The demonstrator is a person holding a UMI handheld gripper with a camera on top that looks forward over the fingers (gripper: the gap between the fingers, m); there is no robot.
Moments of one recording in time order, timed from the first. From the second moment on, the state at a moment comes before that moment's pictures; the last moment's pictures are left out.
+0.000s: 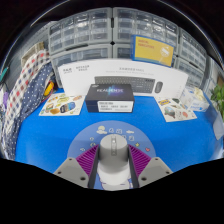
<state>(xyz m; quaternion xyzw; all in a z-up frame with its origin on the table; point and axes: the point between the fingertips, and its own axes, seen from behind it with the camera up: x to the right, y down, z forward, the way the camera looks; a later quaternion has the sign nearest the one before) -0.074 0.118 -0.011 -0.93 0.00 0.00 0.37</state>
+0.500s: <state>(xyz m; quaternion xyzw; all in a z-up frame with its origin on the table) -0.091 0.037 0.152 -0.89 0.00 -0.01 0.46</state>
